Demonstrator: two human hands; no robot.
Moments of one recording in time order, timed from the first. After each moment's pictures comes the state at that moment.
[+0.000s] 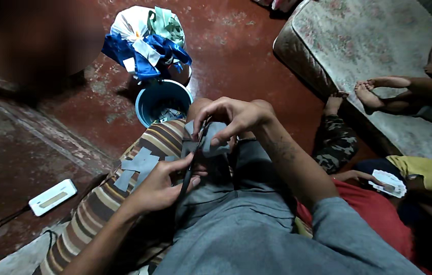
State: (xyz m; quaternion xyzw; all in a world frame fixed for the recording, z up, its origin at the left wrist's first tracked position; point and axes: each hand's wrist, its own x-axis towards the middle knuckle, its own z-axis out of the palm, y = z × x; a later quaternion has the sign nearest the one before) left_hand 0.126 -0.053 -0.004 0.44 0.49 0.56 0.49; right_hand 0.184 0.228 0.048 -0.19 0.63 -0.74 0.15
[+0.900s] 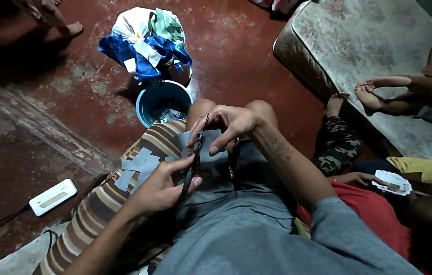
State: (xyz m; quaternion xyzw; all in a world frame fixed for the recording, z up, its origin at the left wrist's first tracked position) left_hand 0.128 -0.051 0.005 0.47 0.52 0.56 0.45; right_hand 0.187 0.221 0.036 -0.18 0.59 -0.76 0.21
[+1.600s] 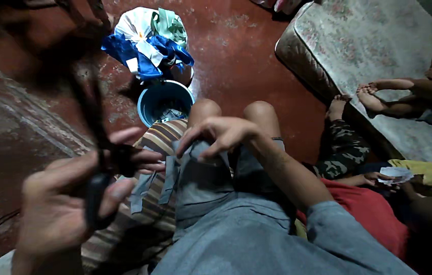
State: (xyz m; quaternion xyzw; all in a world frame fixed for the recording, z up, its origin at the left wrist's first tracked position) left_hand 0.075 -0.105 0.082 0.46 0.56 0.62 0.28; right_hand 0.185 0.190 0.036 -0.21 0.69 -0.67 0.18
